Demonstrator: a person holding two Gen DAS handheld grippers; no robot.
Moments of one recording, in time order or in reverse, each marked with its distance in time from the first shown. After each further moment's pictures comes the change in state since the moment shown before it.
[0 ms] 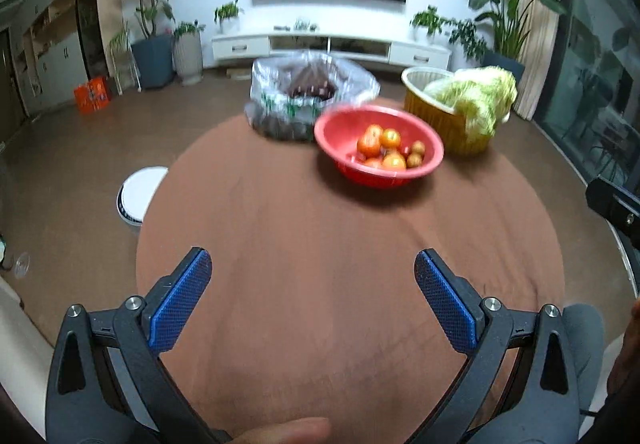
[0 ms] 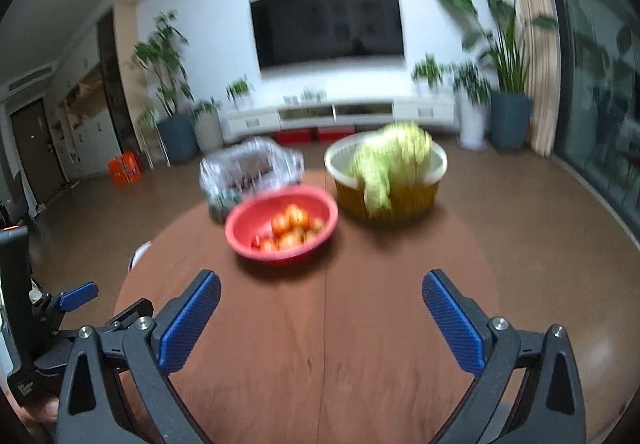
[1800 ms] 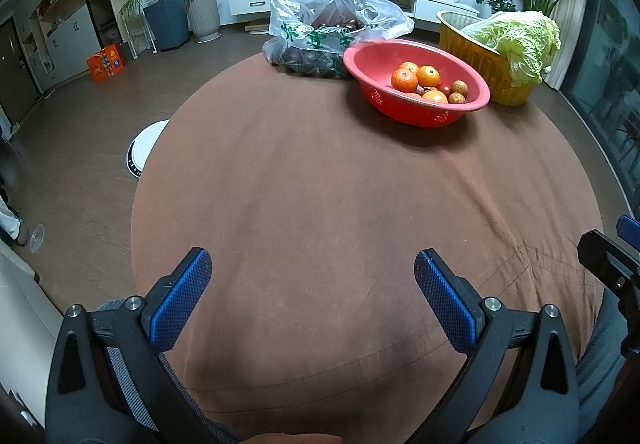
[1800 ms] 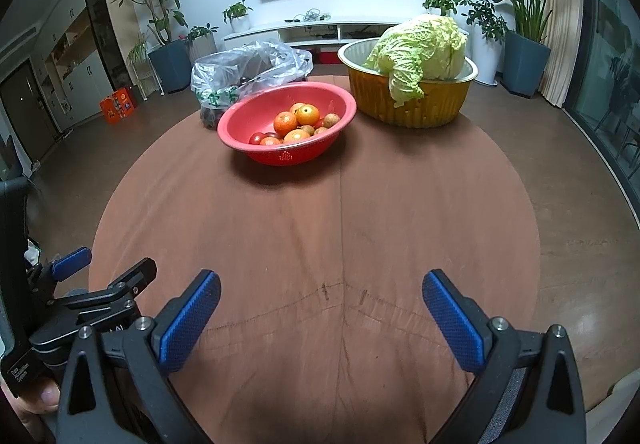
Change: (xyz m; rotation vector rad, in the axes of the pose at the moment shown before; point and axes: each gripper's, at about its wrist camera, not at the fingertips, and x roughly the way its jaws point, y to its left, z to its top) left arm 0.071 0.012 -0.016 -0.011 0.156 0.076; right arm 0.040 0.022 -0.045 -0.036 0.232 -0.004
